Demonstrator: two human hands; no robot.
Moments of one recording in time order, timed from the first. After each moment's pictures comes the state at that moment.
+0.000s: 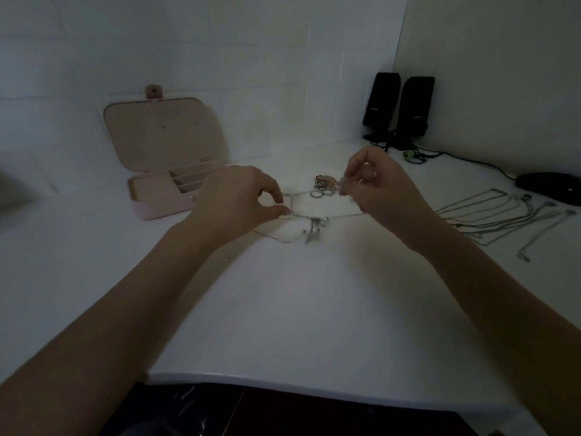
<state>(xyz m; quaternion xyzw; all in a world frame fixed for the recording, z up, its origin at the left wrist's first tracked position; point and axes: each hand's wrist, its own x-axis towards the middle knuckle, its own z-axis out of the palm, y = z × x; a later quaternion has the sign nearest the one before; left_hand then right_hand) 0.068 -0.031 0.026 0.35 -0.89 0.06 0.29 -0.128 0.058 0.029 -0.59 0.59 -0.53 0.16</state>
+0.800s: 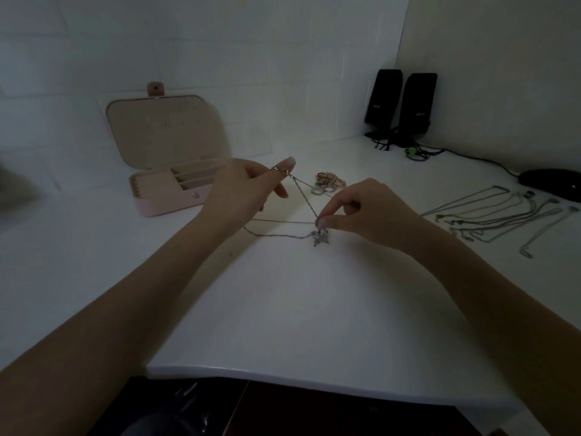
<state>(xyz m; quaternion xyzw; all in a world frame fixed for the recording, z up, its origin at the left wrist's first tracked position) 0.058 -0.019 0.027 0.40 -0.75 -0.33 0.42 -0.125 0.058 0.020 -0.71 0.63 -0.31 0.11</state>
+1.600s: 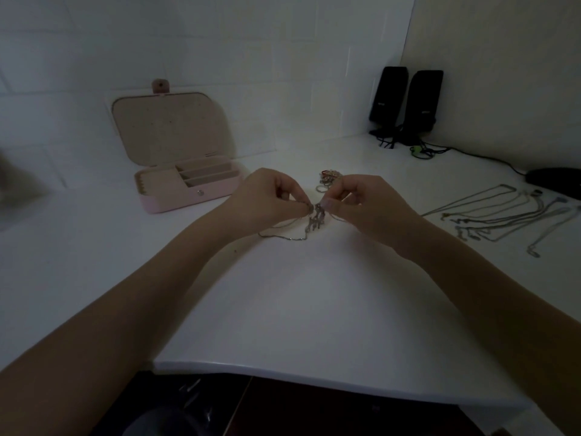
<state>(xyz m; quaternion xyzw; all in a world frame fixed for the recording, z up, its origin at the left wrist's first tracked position) 0.053 -0.011 0.028 0.34 -0.83 -0.32 0.29 -0.111 0.057 0.017 -0.64 0.62 -0.43 0.17</state>
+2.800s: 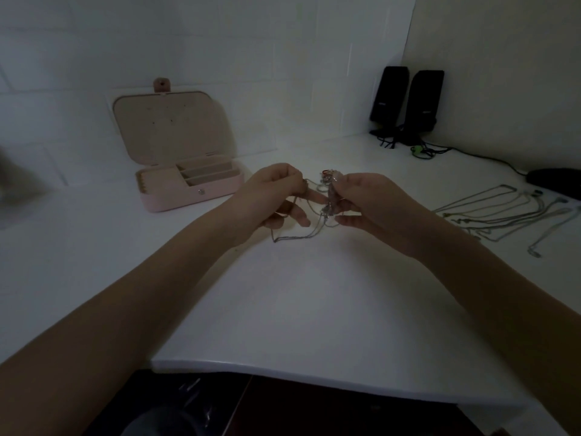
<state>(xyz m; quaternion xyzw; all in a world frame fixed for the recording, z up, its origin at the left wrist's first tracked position) 0.049 -0.004 0.030 0.33 -0.68 -0.57 0.31 -0.108 0.058 0.023 -0.52 0.57 -0.50 0.40</state>
